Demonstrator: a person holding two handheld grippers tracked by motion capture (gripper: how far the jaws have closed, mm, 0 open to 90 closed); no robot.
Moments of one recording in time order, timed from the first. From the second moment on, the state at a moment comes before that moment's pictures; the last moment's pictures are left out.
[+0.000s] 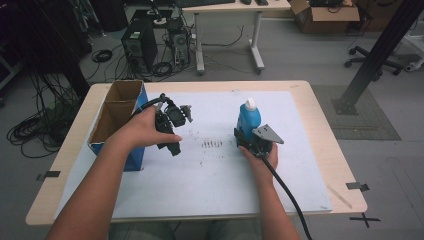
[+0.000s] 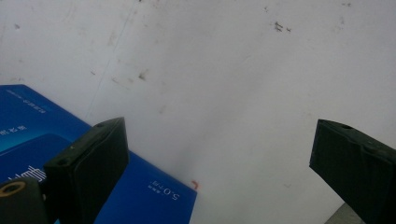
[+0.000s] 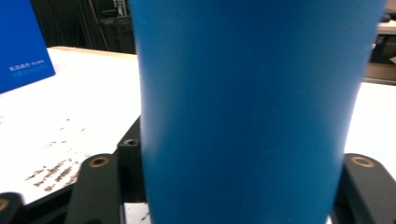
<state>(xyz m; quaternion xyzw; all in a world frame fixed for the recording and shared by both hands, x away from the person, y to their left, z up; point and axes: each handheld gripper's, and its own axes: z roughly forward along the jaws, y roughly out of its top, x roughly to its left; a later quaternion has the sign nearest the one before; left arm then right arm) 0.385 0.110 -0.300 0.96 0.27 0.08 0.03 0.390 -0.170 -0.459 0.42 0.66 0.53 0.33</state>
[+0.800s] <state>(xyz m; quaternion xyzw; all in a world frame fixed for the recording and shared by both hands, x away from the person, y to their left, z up) 0.384 0.109 -0.294 0.96 0.27 0.08 0.03 0.389 -0.171 -0.459 0.41 0.65 0.54 0.33</state>
